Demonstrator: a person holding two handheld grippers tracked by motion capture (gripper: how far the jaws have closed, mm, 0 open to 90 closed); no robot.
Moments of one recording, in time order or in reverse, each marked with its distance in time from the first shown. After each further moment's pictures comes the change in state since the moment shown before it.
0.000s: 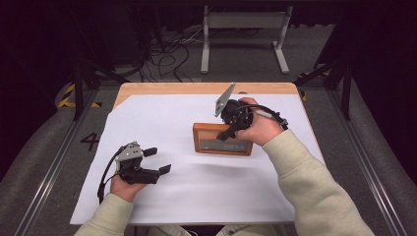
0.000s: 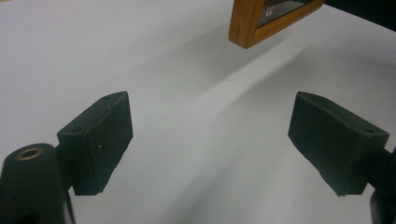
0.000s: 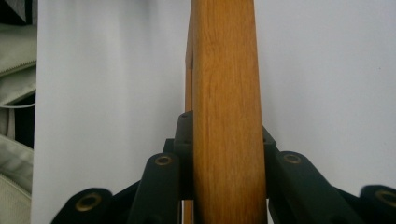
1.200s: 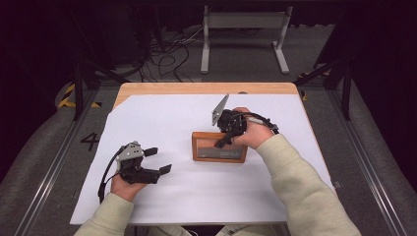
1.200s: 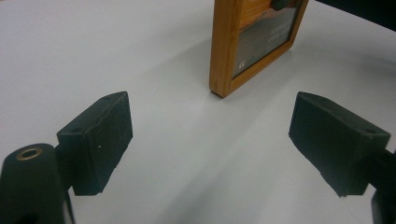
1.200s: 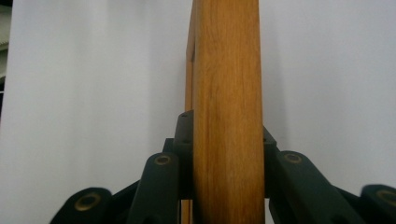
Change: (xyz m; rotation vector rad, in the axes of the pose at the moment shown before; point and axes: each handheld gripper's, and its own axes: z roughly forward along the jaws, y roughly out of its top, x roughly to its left) left arm 0.001 0.000 0.002 0.001 -0.007 0.003; right arm -0.020 -0.019 0.053 0.007 0.083 -0.012
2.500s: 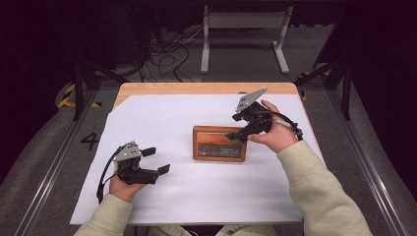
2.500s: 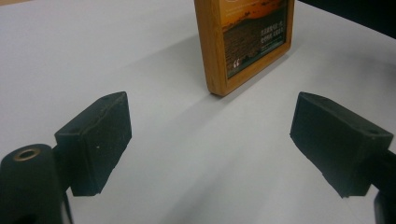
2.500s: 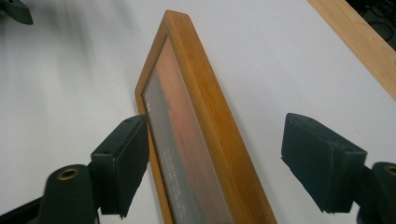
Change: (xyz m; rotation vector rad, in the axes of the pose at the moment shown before) left arm -0.001 0.000 -0.006 -0.015 0.008 -0.007; right arm 0.021 -0.043 -0.053 -0.286 -0.284 0.220
